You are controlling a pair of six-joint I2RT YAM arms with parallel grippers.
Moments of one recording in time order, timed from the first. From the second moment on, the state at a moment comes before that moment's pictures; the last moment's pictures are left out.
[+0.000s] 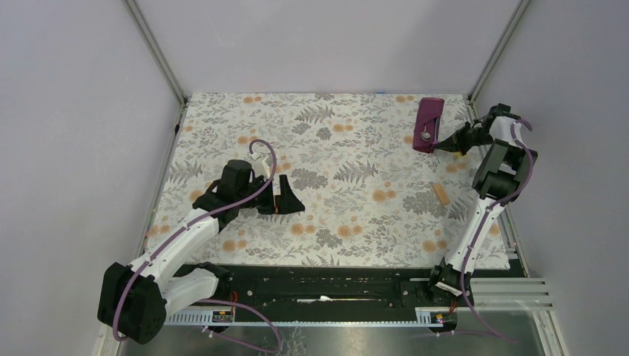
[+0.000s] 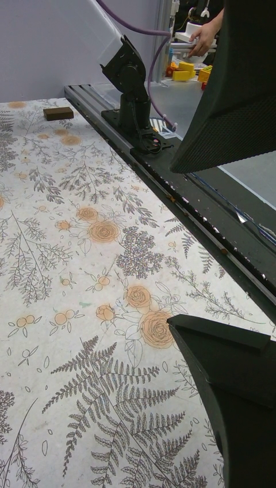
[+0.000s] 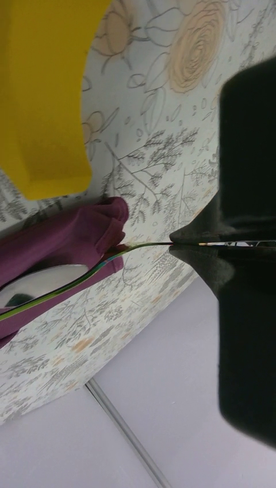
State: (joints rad) left arm -0.41 1.03 0.65 -0.30 0.56 -0.52; right arm -0.43 2.38 1.96 -0.98 -0.74 0.51
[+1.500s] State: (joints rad) left arm -0.41 1.04 0.65 -0.30 0.56 -0.52; right arm -0.41 2.46 2.10 -0.93 -0.79 0.60
